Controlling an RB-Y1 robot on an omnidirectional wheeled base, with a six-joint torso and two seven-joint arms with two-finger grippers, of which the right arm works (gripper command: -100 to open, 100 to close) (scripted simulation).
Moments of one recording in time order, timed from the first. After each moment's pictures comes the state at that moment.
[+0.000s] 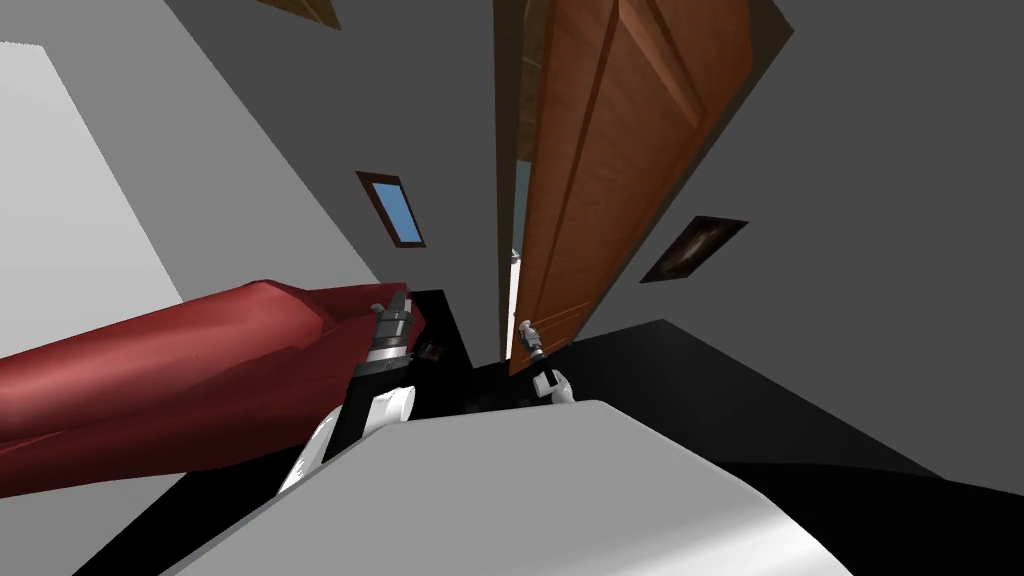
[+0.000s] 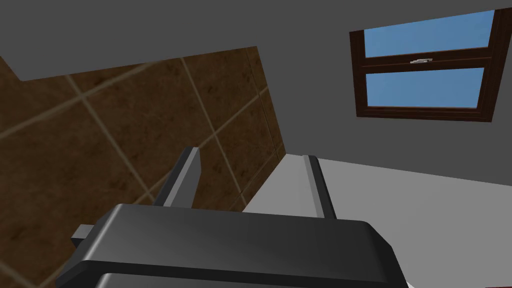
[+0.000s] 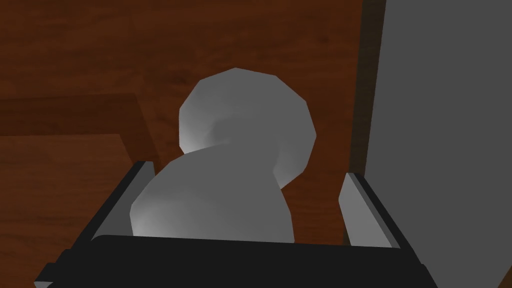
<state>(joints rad) -0.15 -0.04 0.09 -0.67 0.07 -0.80 1.29</state>
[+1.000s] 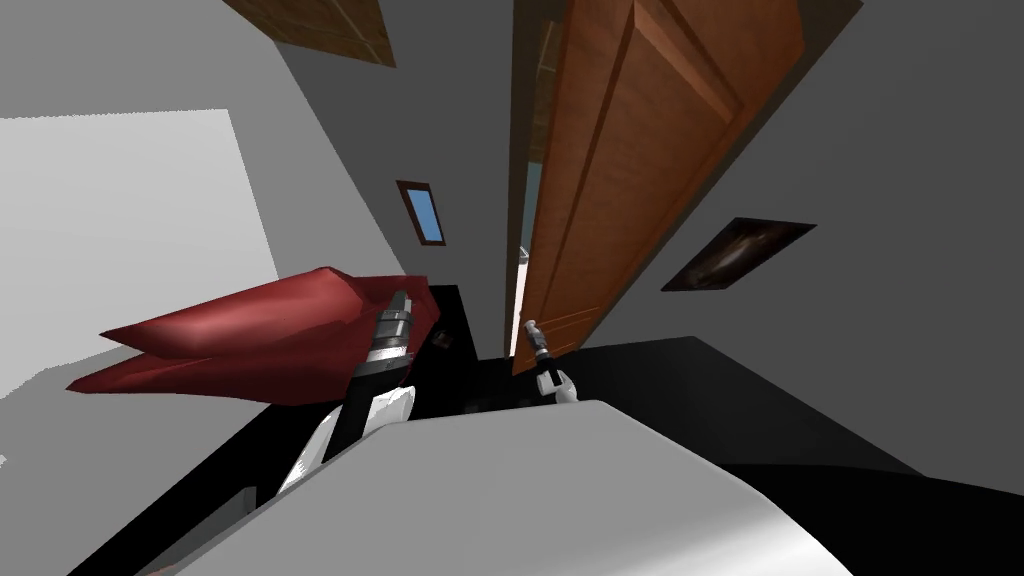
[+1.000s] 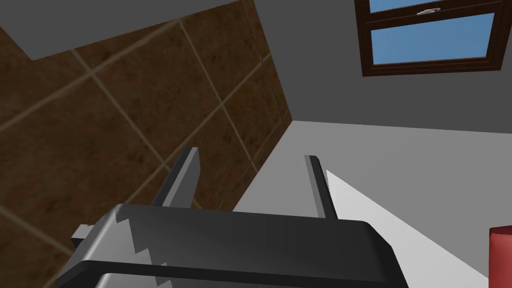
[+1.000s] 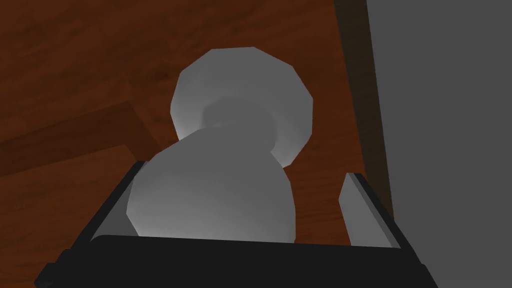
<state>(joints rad) -0.13 -0.07 0.09 -0.70 -0.03 -0.80 1.09</state>
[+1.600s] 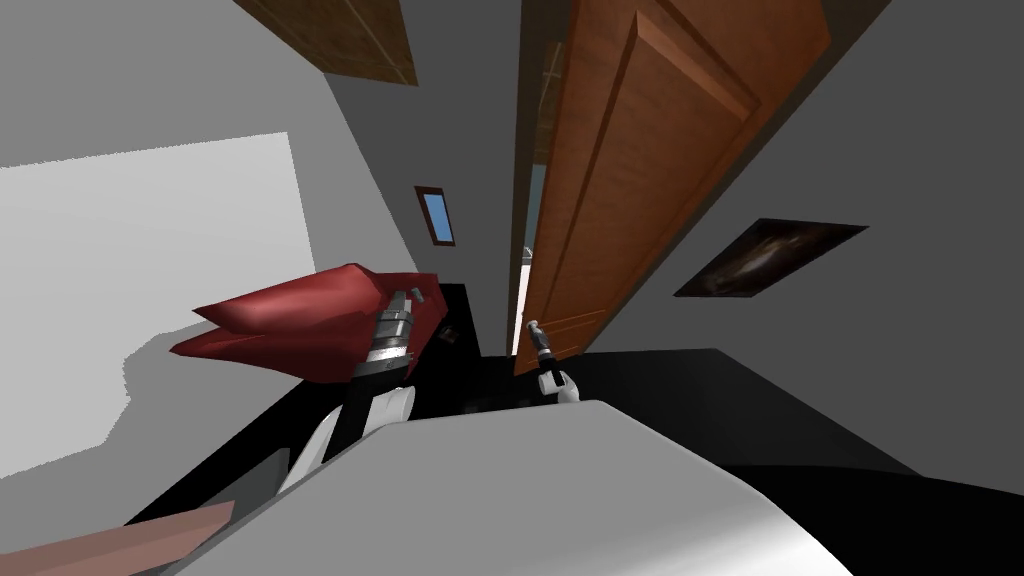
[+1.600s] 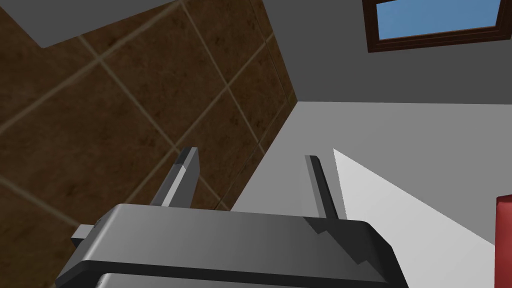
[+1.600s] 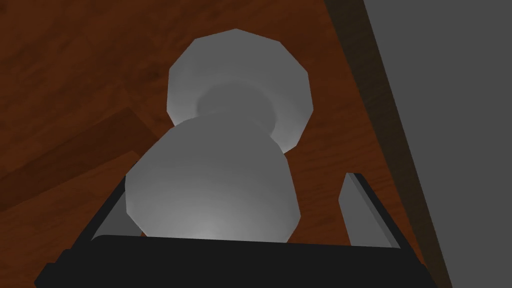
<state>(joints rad) -0.12 -0.09 0.09 -0.72 -0.09 -0.80 0.95</state>
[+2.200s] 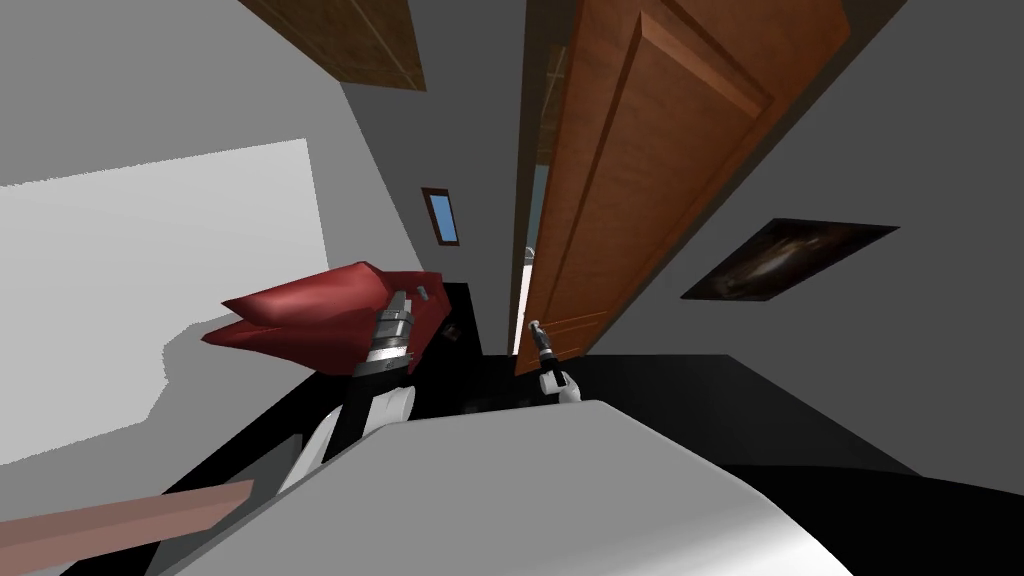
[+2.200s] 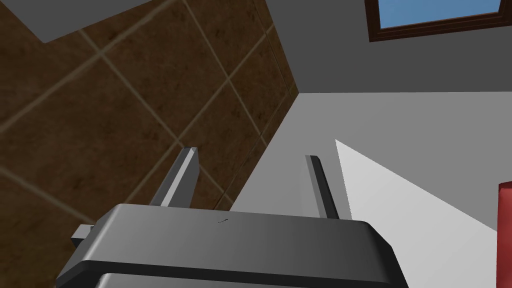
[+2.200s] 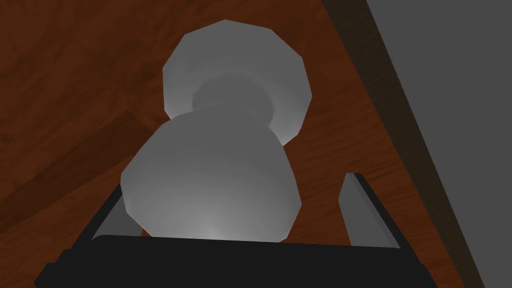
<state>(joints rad) -0.12 -0.10 0.09 -0.72 -0.12 -0.81 0.88</state>
